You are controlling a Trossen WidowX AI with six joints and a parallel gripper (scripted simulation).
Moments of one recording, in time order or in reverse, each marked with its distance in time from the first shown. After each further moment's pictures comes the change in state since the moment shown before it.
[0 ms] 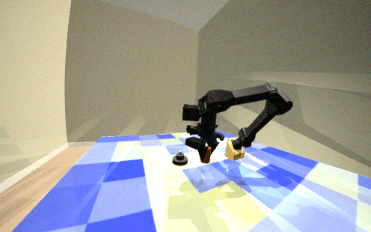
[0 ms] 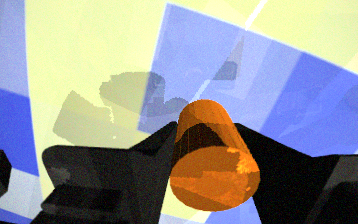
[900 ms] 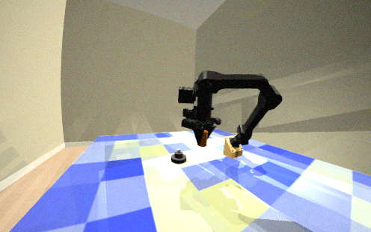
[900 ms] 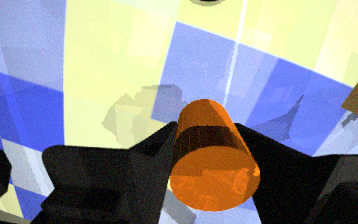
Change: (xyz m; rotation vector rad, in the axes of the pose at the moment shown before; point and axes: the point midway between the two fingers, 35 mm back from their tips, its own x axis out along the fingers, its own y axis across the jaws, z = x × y) arm -0.058 0.004 0.013 -0.003 0.011 0.002
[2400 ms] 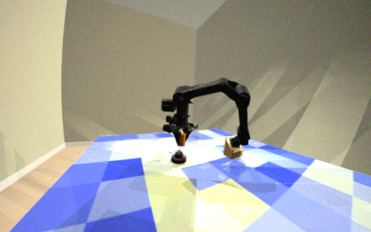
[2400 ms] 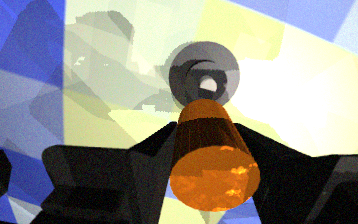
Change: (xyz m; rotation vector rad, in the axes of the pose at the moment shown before) arm 0.041 -0.006 0.136 -0.001 -0.004 0.000
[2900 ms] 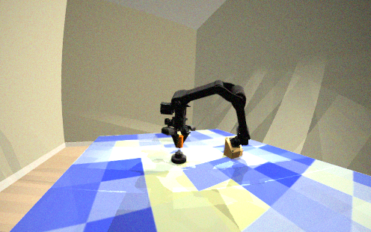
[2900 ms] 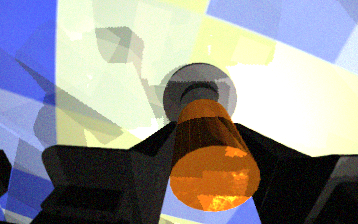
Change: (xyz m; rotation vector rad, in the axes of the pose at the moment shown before) arm 0.017 -0.005 0.022 -0.004 -0.012 0.002
